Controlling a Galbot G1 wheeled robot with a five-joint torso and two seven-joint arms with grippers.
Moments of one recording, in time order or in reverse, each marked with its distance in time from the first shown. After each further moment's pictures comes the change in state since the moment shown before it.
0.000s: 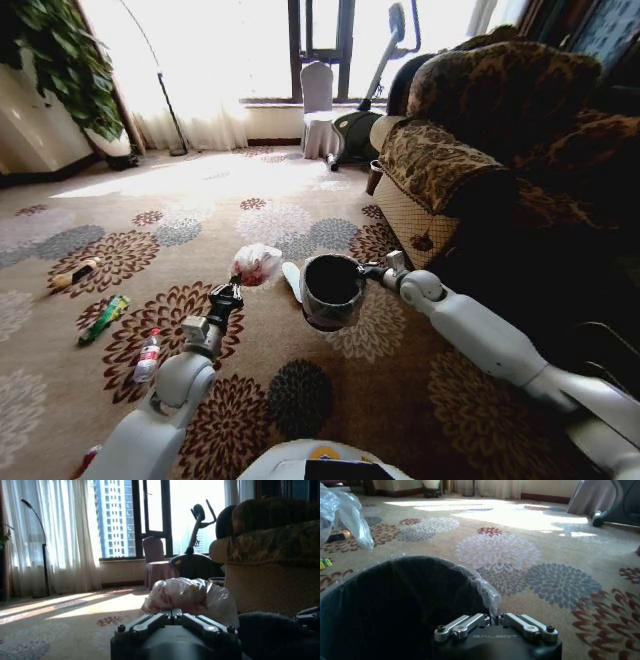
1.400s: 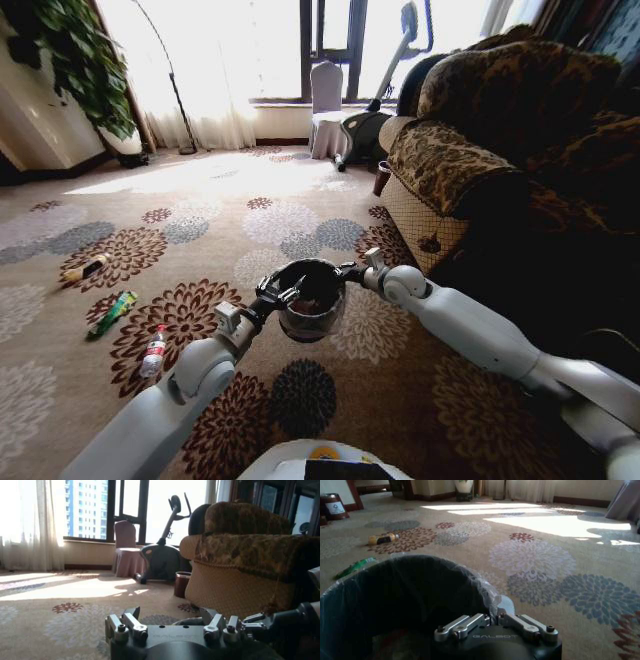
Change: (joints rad) left arm -0.163 0.088 0.126 -0.057 -0.260 0.170 -0.087; right arm 0.025 -0.055 -0.031 0.184 0.079 -0.078 0.000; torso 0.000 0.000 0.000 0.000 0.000
